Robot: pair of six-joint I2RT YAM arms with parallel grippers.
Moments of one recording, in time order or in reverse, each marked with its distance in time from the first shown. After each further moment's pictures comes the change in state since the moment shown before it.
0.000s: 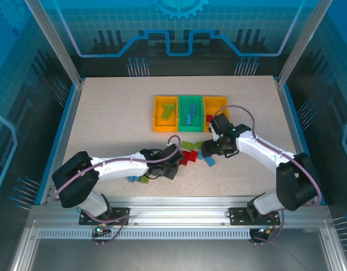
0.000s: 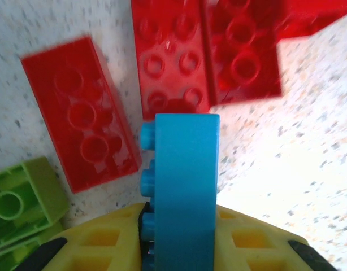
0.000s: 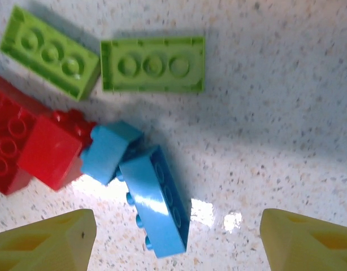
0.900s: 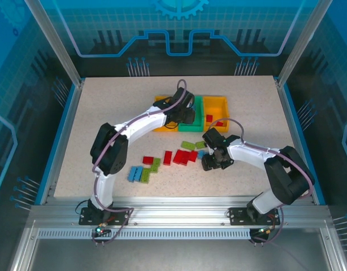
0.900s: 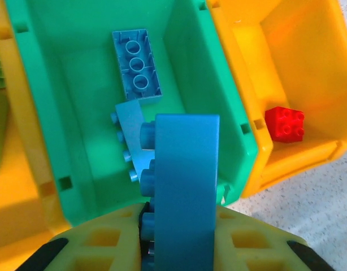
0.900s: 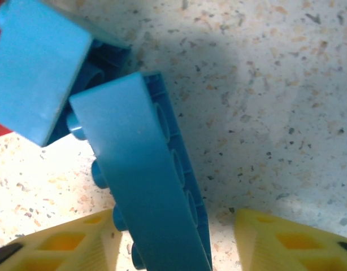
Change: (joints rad) left arm 0.314 0.520 0.843 -0.071 0.135 0.055; right arm 0.089 0.096 -0.126 0.088 0.030 0.037
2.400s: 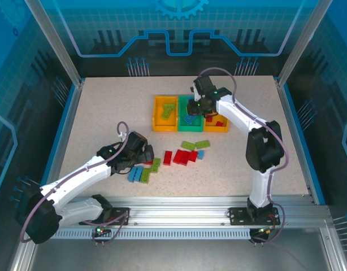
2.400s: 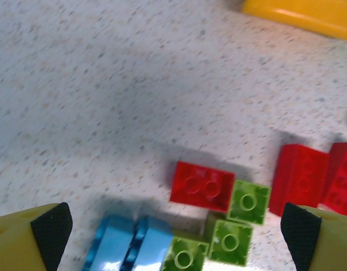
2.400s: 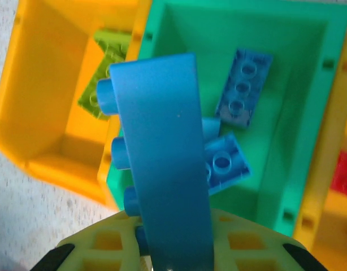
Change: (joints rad) left arm 0.013 -0.967 -0.993 -0.156 -0.265 -0.372; right arm -0.132 0.458 0.932 -0.092 -0.095 -0.023
